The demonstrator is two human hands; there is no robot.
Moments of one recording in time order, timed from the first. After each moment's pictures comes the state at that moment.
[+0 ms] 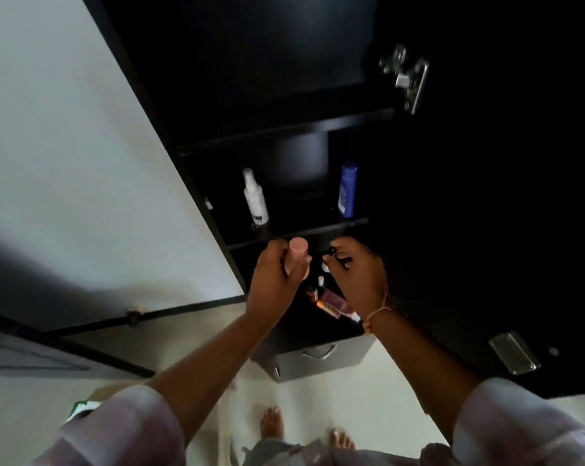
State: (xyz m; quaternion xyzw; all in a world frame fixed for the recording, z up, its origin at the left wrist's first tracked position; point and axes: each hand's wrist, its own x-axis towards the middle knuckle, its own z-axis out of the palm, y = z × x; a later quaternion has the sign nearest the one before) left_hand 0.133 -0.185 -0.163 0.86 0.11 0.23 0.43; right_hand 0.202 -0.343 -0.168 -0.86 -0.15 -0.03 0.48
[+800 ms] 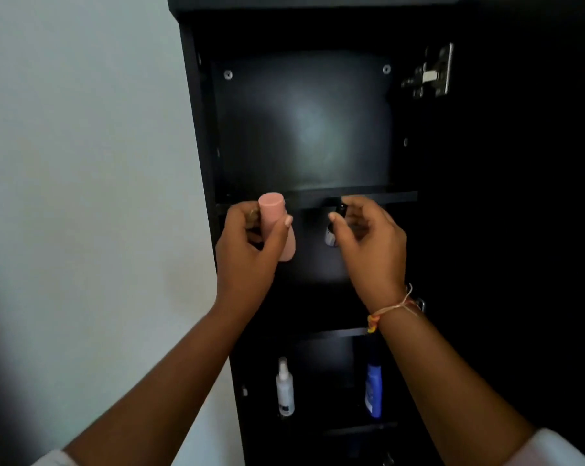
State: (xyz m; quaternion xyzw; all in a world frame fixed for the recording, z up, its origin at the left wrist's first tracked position) left_hand 0.171 -0.125 0.183 0.72 -0.03 0.59 0.36; right_hand 0.265 -0.272 0.182 -0.63 -0.30 -0.40 0.60
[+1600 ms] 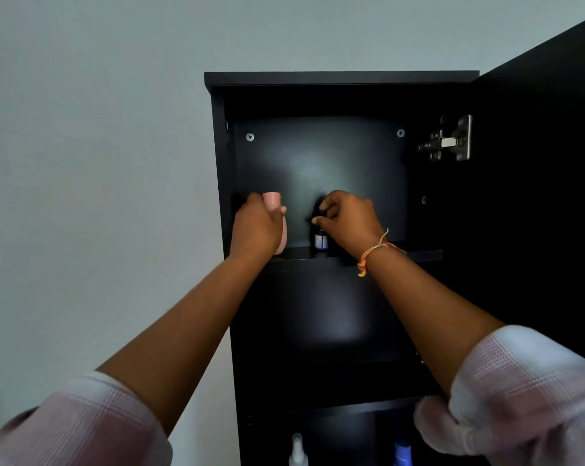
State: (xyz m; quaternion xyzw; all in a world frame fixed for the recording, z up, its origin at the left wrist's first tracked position) left_hand 0.255 -0.055 0.306 0.81 0.15 0.49 0.28; right_hand 0.355 -0.199 0.305 -0.77 -0.34 -0.34 0.42
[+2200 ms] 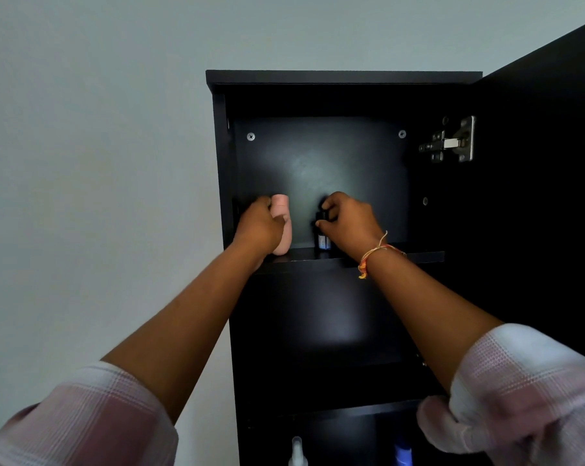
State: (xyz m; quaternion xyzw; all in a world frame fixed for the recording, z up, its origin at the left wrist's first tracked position) left_hand 0.265 -0.047 0.311 0.84 0.11 0.41 0.36; right_hand 0.364 -0.194 0.301 -0.78 -0.34 -0.35 0.39
